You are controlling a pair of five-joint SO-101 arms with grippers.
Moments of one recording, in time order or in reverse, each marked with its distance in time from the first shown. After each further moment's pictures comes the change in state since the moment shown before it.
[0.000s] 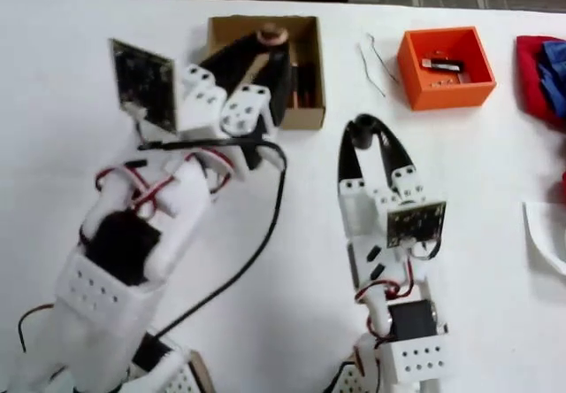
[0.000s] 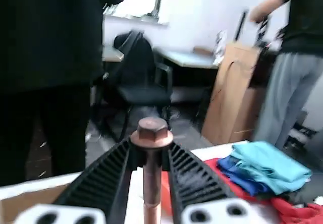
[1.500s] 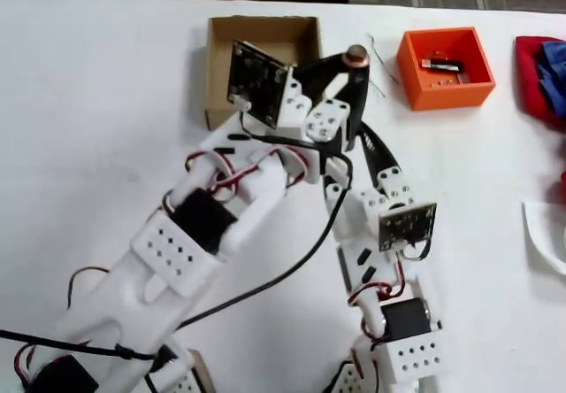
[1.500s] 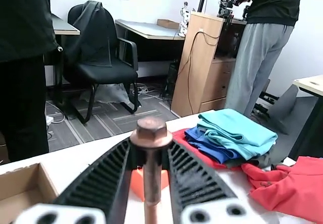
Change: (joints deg) left arm 8.9 13.8 5.2 -13.0 -0.2; right arm -3.9 0.2 0.6 -1.2 -1.6
